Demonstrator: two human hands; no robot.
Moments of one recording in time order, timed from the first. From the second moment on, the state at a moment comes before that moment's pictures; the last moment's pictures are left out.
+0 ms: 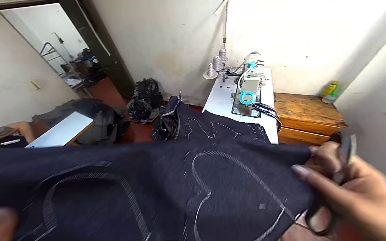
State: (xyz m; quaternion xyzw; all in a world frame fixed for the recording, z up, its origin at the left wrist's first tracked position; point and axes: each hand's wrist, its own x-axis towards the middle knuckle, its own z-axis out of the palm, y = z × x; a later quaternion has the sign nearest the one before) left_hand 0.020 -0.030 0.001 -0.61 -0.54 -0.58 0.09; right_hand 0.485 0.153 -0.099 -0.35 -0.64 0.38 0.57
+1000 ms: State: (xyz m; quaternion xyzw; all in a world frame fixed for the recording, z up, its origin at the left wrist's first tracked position) left_hand -0.040 0.248 -0.247 -0.72 -0.59 -0.36 0.02; right_hand 0.205 0.352 -0.233 -0.58 -0.77 0.23 0.16
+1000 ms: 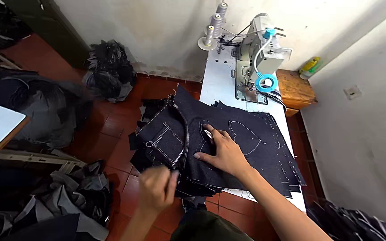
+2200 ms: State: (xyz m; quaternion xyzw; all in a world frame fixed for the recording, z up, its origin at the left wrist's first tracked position) left_hand -0.001 0.050 -0.112 -0.39 -0.60 -0.63 -0.31; right_hand 0.303 0.241 -0.216 -0.34 -0.82 0.38 0.26
